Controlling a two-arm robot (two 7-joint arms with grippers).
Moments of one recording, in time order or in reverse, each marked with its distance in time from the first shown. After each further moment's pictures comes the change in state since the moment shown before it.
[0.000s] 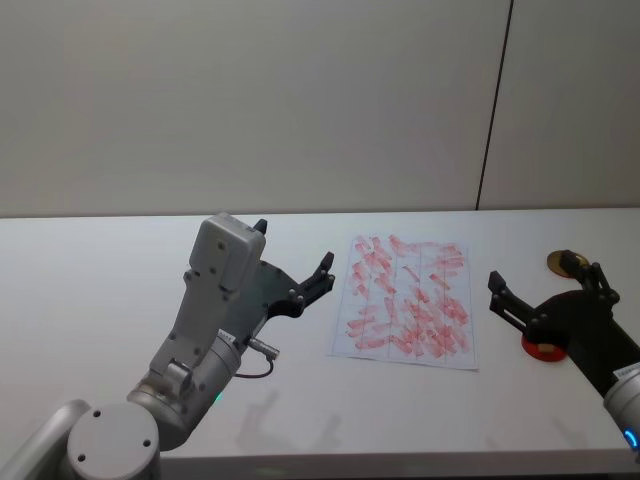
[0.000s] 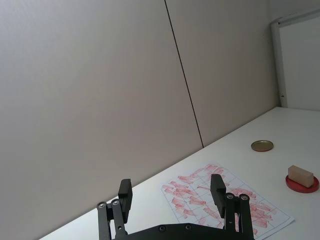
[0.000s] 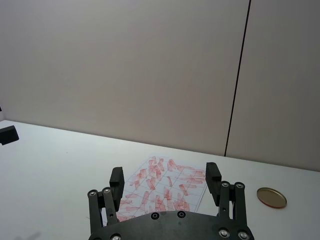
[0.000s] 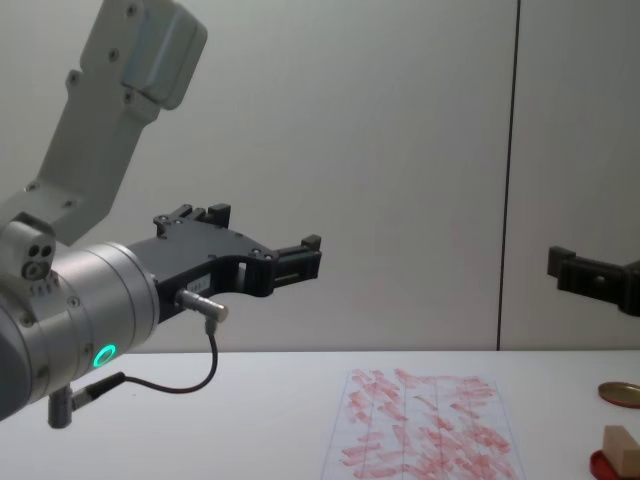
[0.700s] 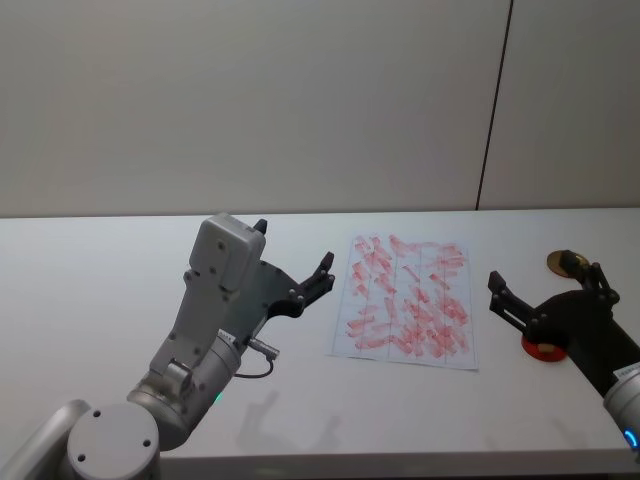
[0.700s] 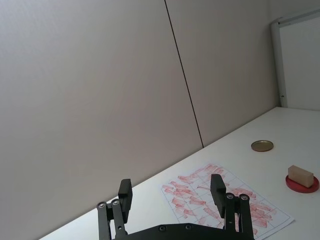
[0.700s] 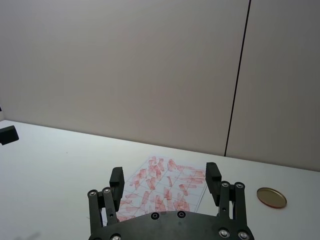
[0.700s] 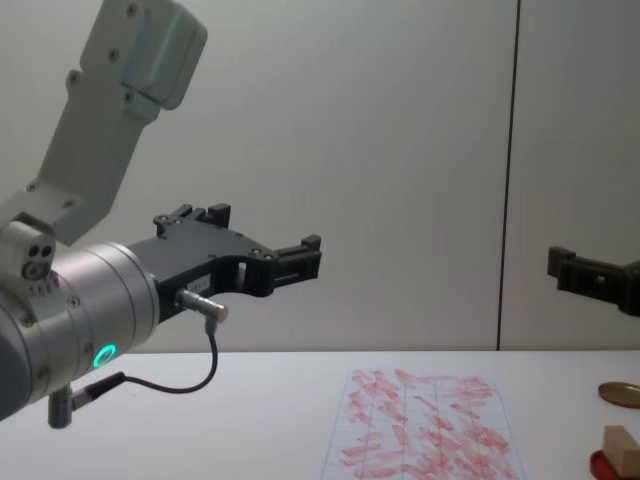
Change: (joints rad) left arm 0.000 0.000 0.000 0.000 0.000 0.000 0.000; right arm 0.000 0.000 0.000 0.000 0.000 0.000 0.000
